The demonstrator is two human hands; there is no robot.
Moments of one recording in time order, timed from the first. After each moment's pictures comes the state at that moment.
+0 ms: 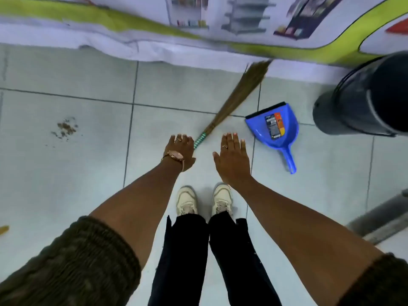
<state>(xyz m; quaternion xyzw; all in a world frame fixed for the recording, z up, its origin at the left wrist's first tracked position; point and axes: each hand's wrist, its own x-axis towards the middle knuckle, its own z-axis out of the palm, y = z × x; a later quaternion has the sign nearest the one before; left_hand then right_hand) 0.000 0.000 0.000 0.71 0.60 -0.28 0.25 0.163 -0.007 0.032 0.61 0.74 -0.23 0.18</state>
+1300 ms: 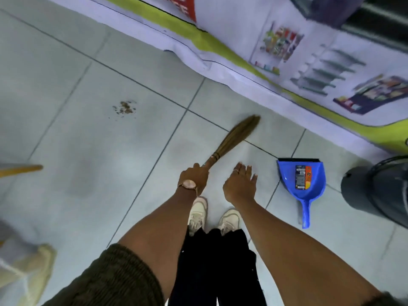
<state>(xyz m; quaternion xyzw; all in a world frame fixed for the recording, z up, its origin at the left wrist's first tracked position) -0.044 -0.076 0.069 0.51 0.78 -0.09 0.35 0.078 -0.019 0.095 0.56 0.72 -0.28 0.30</state>
